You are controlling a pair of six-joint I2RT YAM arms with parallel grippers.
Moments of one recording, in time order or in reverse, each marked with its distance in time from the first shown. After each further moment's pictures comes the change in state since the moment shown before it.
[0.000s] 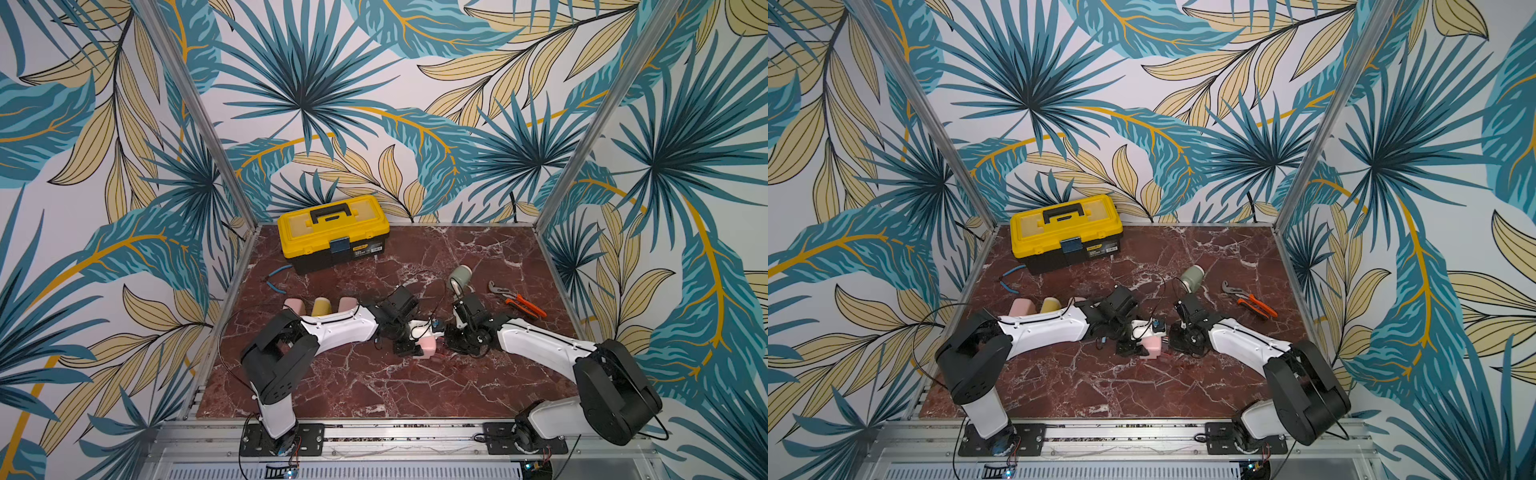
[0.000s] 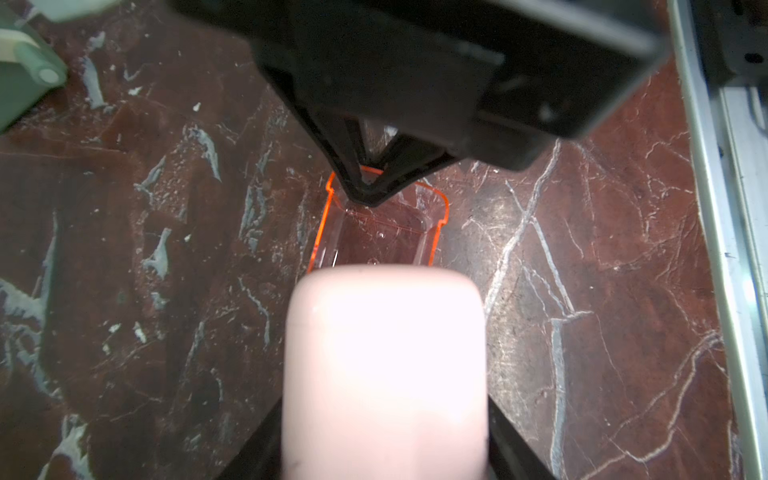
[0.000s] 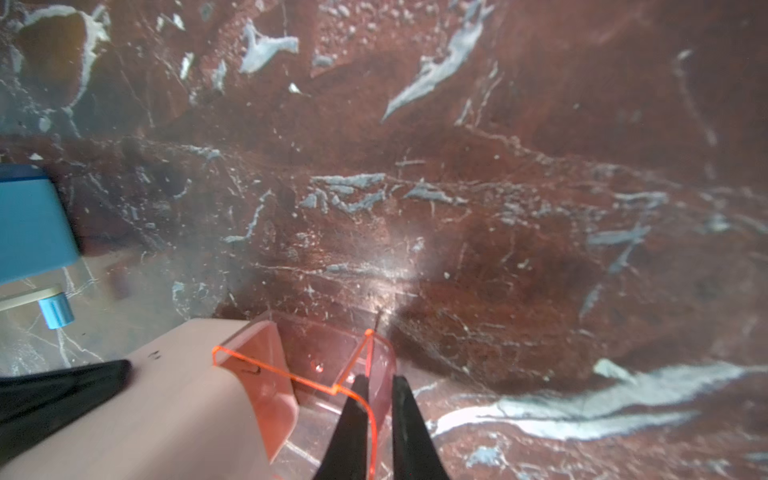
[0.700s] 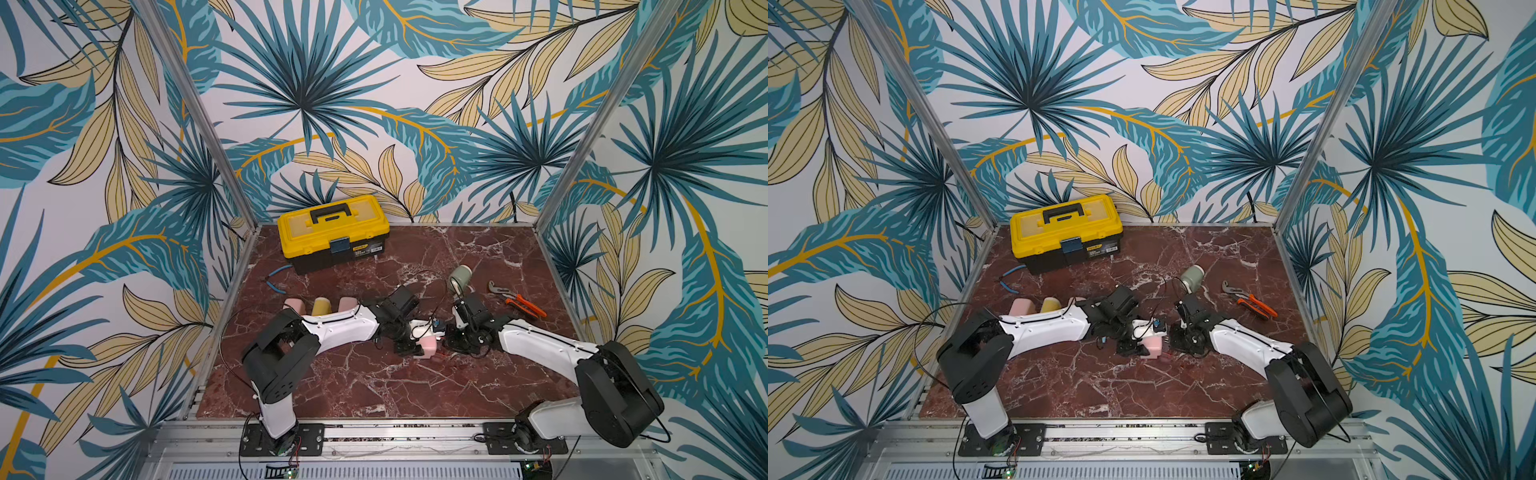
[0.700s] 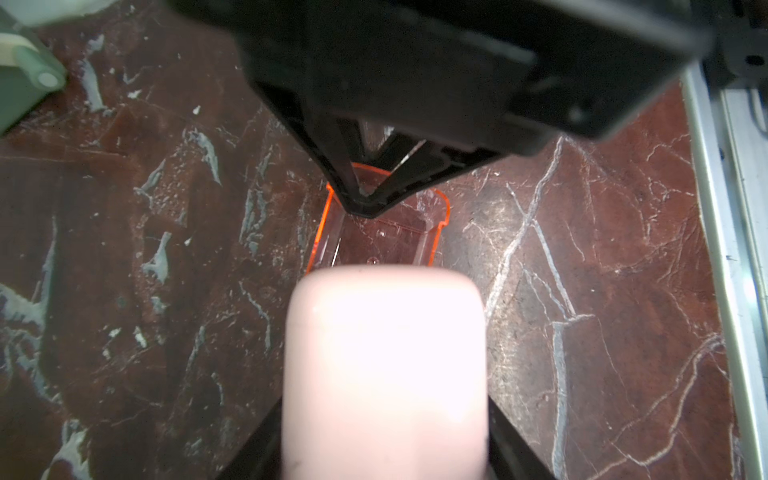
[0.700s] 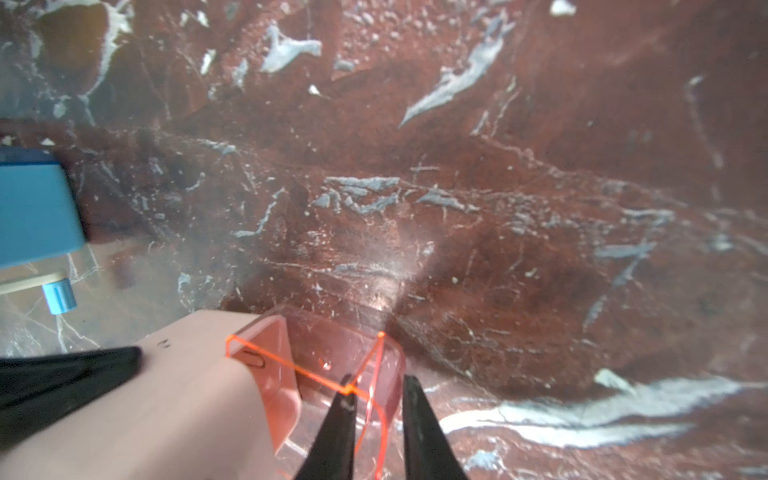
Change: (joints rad) left arm -0.002 0.006 0.009 -0.002 -0.003 0.002; right arm -0.003 -0.029 -0.012 0.005 0.002 -0.064
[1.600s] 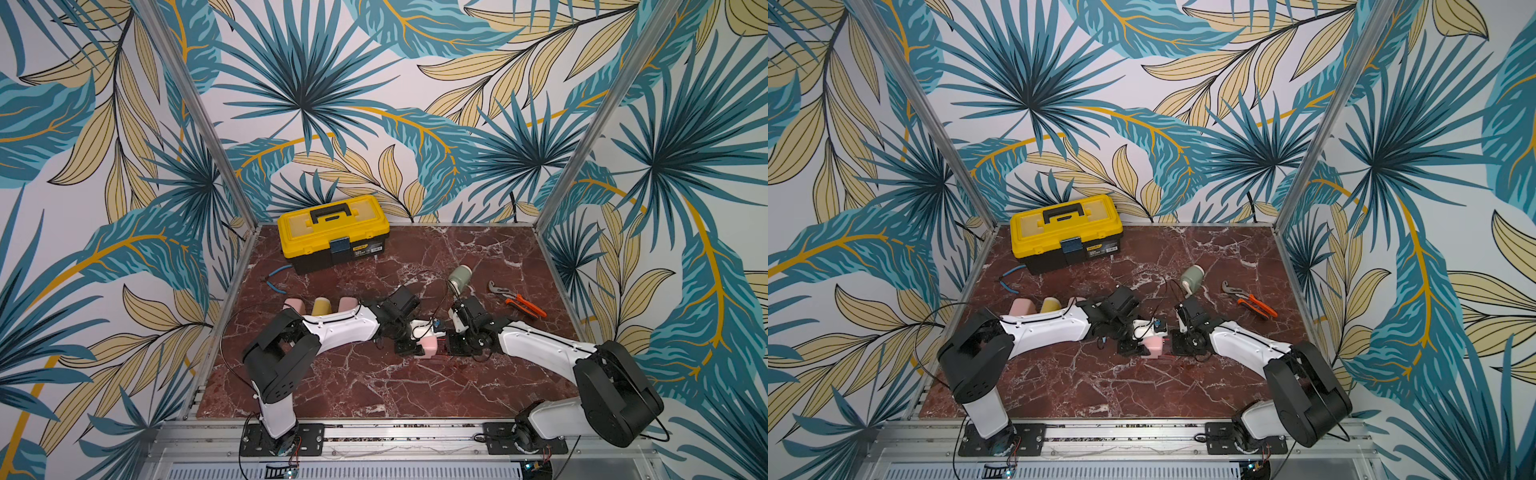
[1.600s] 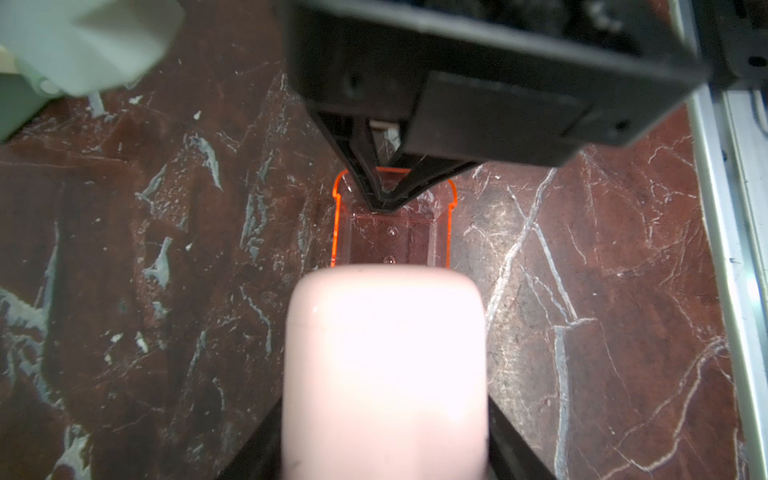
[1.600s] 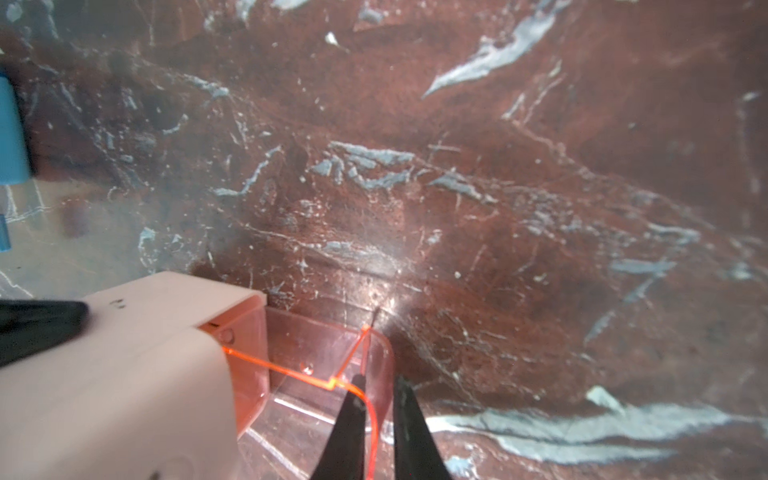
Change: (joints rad) left arm -0.002 0.005 0.005 0.005 -0.006 0.000; right arm 0.001 0.016 -0.024 0.010 -0.012 -0.151
